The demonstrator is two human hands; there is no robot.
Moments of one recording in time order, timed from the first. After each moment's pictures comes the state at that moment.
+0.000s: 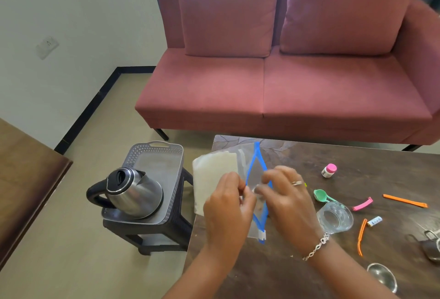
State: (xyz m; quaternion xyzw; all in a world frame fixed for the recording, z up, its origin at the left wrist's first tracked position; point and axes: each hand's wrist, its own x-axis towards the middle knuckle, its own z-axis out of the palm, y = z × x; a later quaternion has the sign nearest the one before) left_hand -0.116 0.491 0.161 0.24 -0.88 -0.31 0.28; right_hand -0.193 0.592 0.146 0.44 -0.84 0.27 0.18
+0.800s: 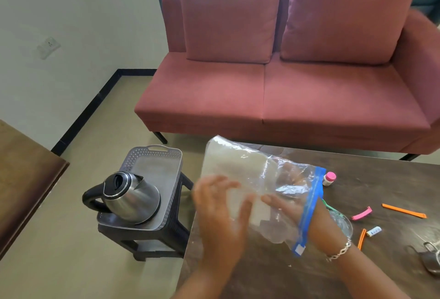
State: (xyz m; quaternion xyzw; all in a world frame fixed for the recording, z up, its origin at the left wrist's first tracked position) left_hand -0.109 0.485 0.158 0.20 -0.84 -0.34 0.36; right_hand -0.208 0.602 0.174 0.15 -0.73 0.57 -0.34
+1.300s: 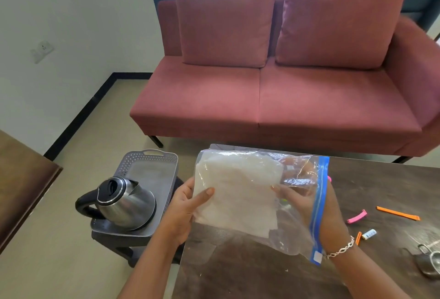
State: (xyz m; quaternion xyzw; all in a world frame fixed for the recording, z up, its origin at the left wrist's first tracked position) left_hand -0.109 0.406 0.145 0.25 -0.54 -0.80 0.07; right_hand -0.222 0.609 0.177 0.15 -0.76 0.62 -0.14
